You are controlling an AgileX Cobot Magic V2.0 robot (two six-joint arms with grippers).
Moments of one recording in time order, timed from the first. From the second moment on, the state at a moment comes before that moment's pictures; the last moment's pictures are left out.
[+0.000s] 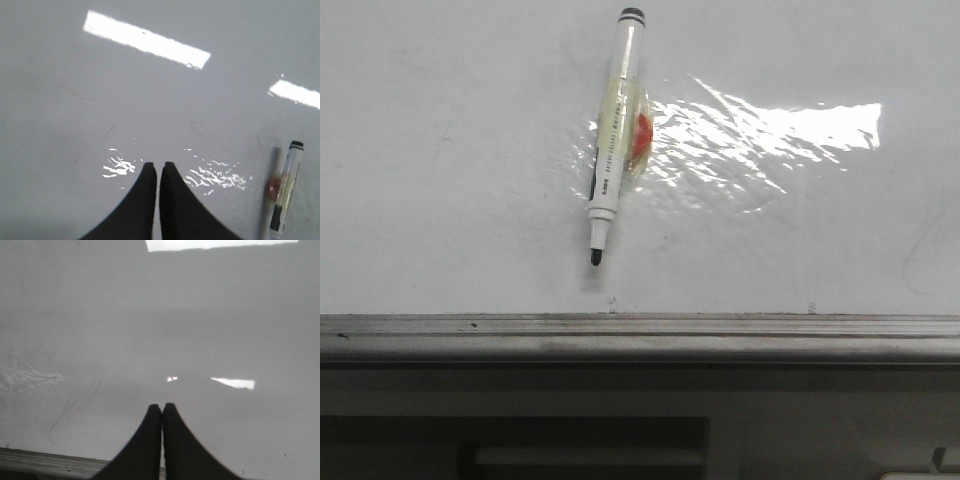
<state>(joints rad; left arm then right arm) -0.01 0.34 -0.41 -0.90 0.52 0.48 0.02 0.18 -0.42 0.09 0.61 -0.07</state>
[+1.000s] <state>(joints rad) -0.90 1.13 -0.65 -0.92 0.16 0.59 0.09 0.24 -0.48 0.05 0.72 -0.07</state>
